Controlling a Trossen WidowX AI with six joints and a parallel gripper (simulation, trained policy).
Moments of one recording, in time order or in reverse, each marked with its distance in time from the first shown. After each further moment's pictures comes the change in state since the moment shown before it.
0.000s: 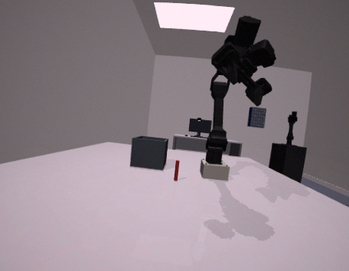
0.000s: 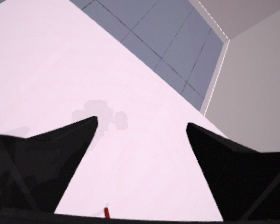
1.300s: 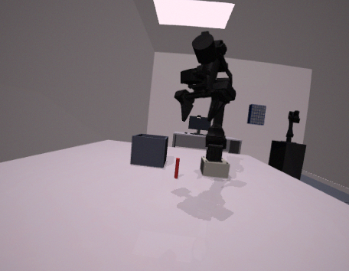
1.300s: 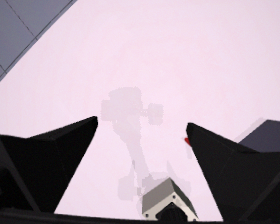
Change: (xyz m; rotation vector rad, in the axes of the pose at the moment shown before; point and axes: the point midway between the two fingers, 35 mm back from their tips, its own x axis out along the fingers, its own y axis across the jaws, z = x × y) arm 0.017 -0.032 -0.139 1.285 0.405 -0.188
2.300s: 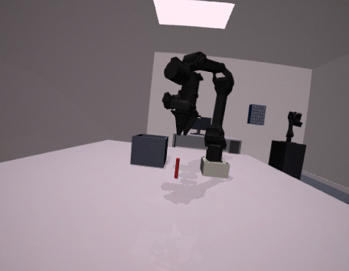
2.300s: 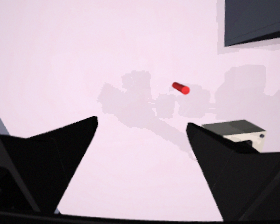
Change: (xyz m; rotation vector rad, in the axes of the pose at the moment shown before) arm 0.033 -0.079 -0.038 1.013 0.178 -0.209
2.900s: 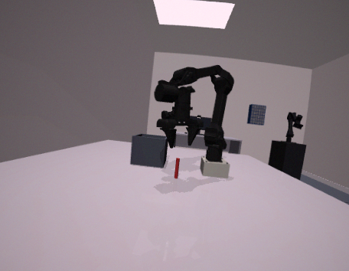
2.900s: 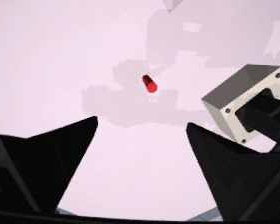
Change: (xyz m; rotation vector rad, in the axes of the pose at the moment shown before) arm 0.045 -0.043 0.011 0.555 0.079 -0.135
